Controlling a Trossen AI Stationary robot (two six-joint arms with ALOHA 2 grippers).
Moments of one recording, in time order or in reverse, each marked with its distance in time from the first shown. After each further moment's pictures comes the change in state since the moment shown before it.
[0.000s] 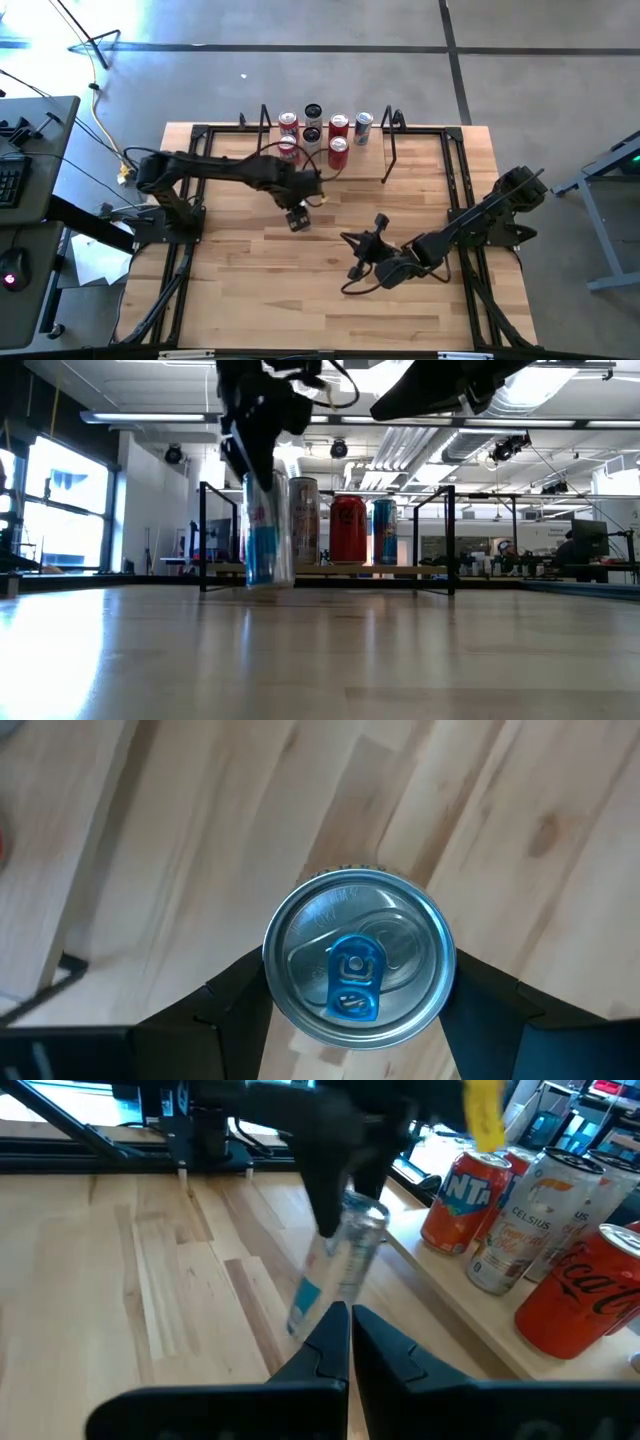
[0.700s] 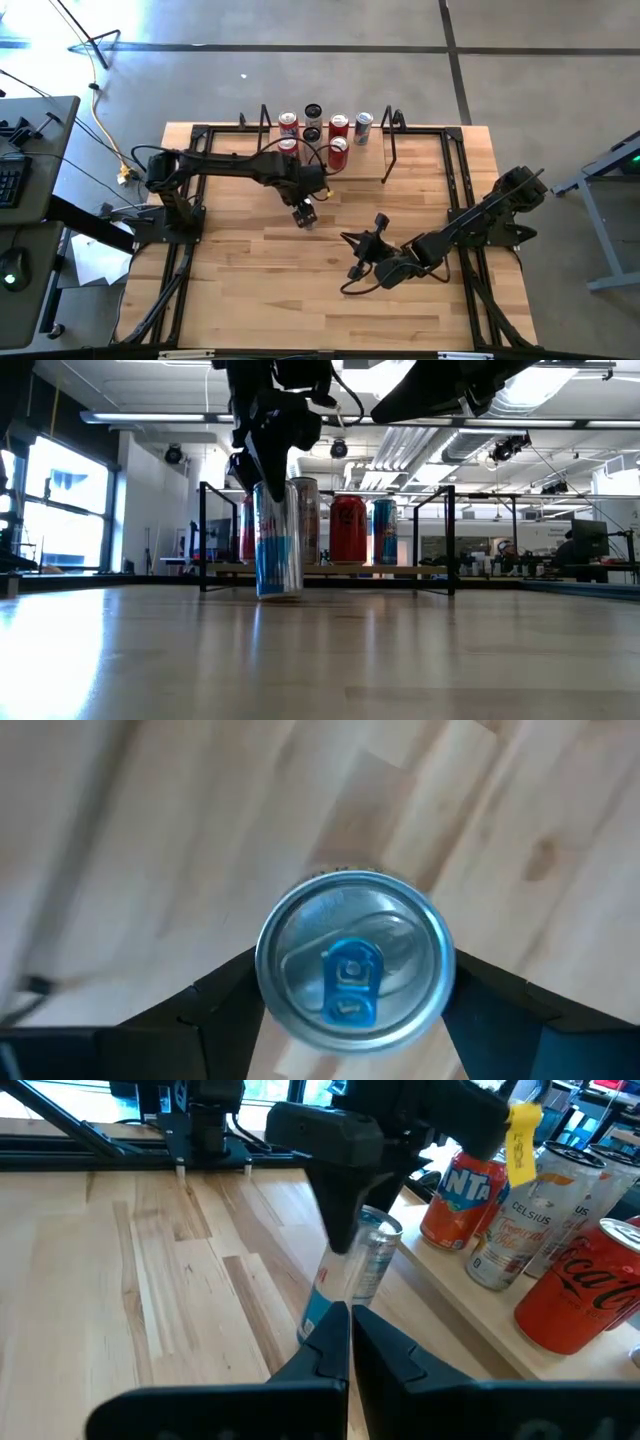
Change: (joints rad) left arm 0.040 0.067 0.019 0.024 0.063 0.001; right arm 0.001 0.000 0.000 -0.013 -0.003 0.016
